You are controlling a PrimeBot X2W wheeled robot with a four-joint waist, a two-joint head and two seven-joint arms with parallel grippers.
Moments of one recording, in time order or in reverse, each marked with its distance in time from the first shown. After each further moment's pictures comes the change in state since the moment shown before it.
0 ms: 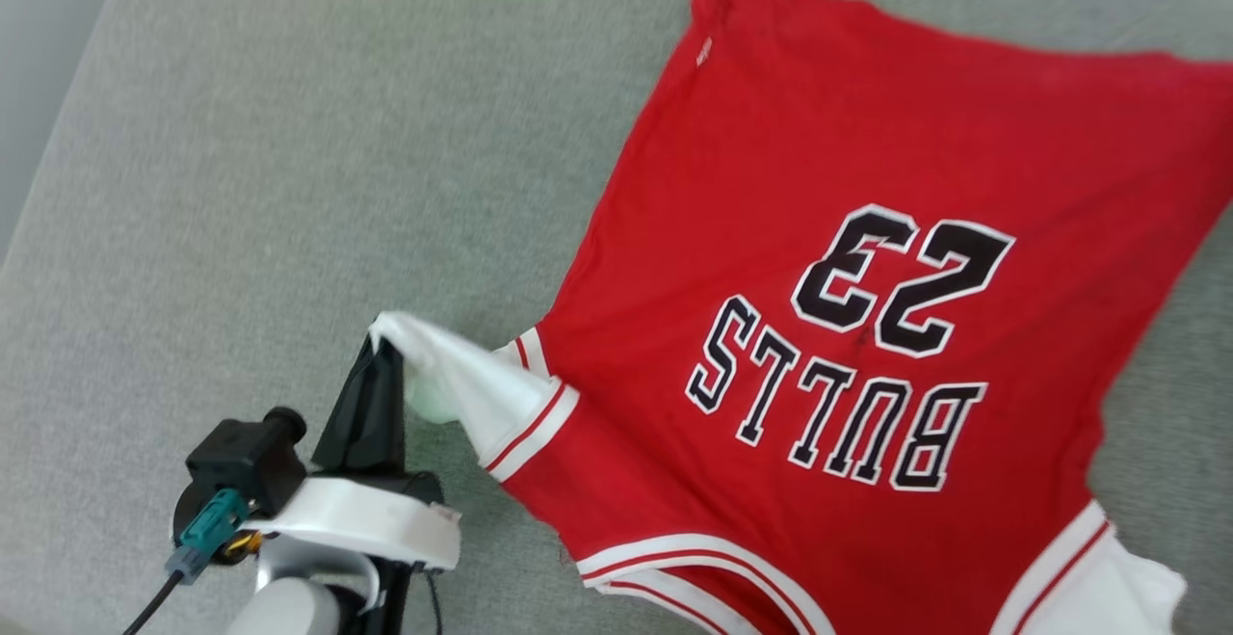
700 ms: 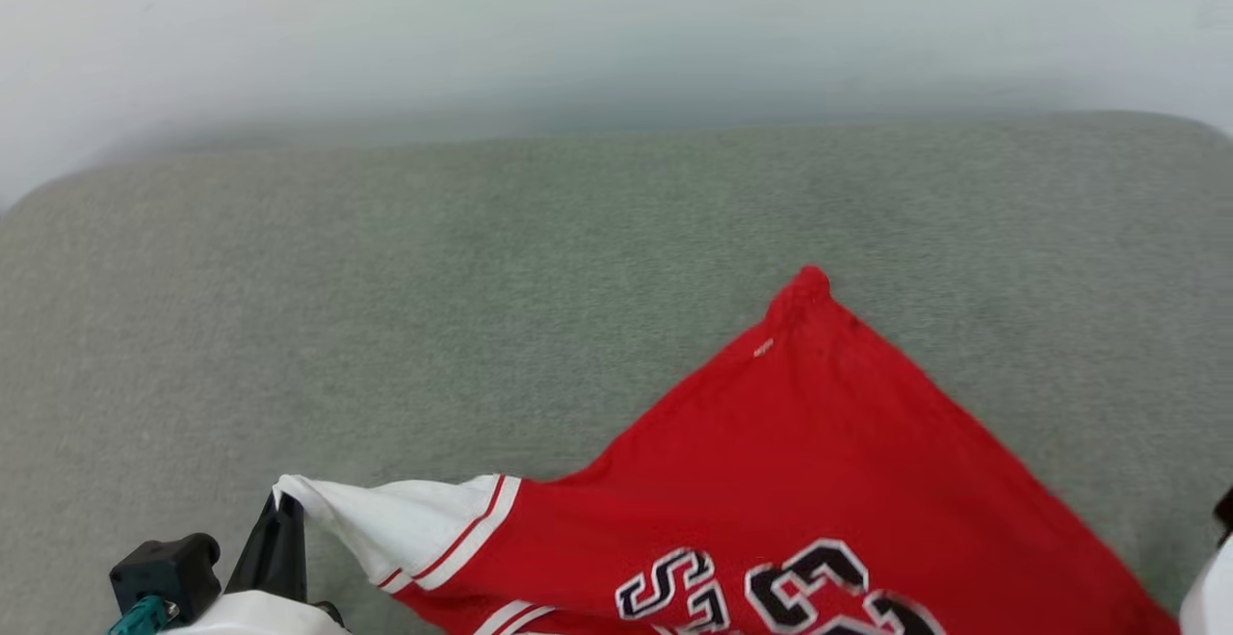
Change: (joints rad) left arm 0.253 0.119 0.086 0.011 -0.079 0.071 0.083; right arm 0.868 -0.007 -0.053 -0.304 0.137 0.000 0.116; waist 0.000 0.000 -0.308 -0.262
